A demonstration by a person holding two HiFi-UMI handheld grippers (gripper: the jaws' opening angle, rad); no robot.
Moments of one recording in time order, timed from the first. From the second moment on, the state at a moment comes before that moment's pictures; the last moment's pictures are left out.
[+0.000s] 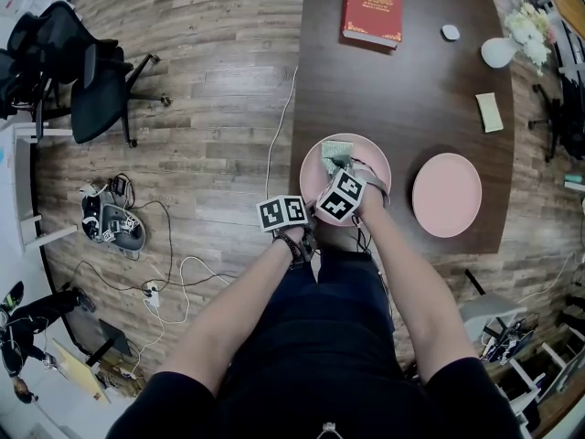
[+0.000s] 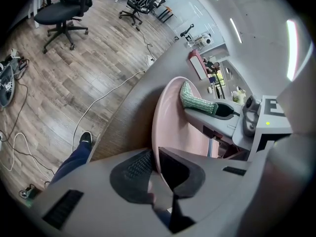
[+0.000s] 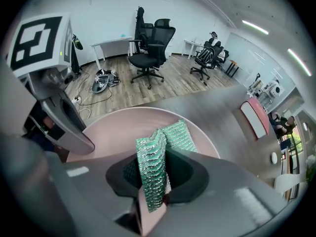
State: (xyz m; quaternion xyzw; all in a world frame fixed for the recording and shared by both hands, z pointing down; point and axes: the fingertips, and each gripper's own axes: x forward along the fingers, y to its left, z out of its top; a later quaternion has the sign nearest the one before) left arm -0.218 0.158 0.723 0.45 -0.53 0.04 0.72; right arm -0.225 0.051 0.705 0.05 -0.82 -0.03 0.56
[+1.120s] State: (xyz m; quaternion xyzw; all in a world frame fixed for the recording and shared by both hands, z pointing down) left arm -0.220 0.160 0.723 0.39 -0.55 -0.03 0.74; right arm -0.205 0.022 0.707 0.12 -0.80 -0.03 0.59
